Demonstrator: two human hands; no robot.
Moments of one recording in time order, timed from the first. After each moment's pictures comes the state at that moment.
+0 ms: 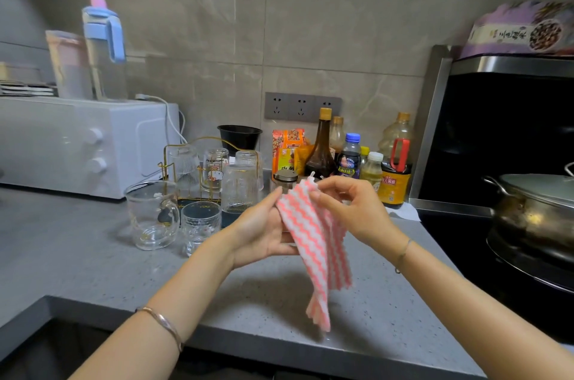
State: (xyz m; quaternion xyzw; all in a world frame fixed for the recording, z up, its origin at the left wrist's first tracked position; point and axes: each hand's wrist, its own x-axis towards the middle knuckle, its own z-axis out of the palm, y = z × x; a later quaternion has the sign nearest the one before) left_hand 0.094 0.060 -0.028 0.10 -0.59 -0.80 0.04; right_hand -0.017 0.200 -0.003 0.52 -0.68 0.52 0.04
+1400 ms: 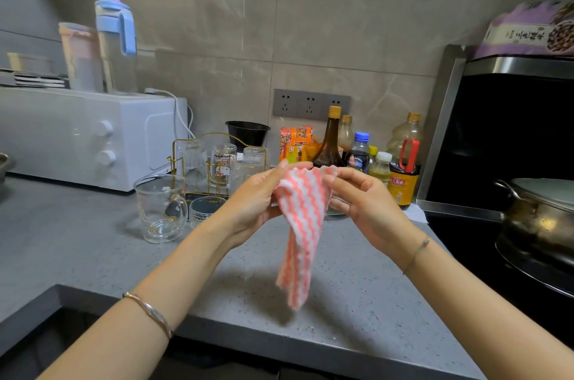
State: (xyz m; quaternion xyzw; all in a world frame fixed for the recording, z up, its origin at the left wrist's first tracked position) left_hand 0.115 0.059 0.003 0.05 -0.69 -0.68 0.23; right_hand 0.000 0.197 0.012 0.36 -0.55 0.72 -0.22
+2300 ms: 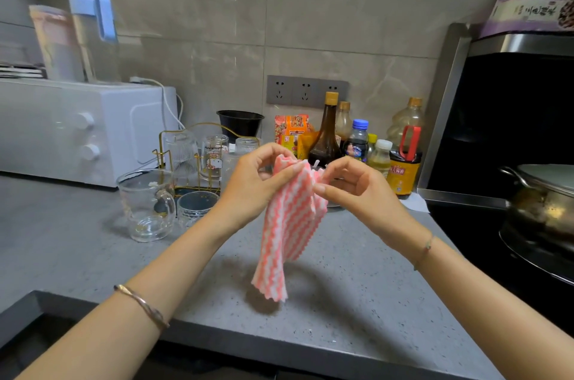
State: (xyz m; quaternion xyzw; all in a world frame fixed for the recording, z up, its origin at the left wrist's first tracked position) left_hand 0.090 0.049 0.000 0.02 -0.75 -0.53 0.40; right_hand -0.016 0.201 0.004 0.49 -0.63 0.59 -0.10
